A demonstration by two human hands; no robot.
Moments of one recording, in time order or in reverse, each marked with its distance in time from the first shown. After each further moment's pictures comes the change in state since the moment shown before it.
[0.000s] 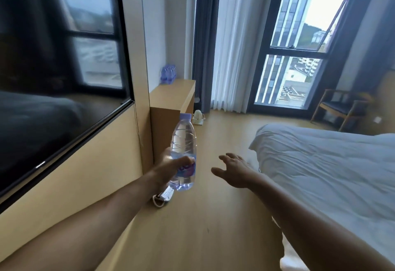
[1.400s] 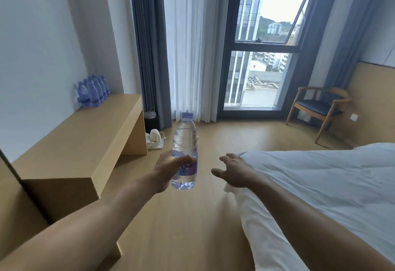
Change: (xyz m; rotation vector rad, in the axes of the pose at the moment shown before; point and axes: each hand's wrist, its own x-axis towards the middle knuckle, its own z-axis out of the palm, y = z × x) left_hand 0.744 -0.012 0.179 0.134 -0.218 -0.039; right_hand 0.595 0.353 -0.152 0.053 0.001 0.201
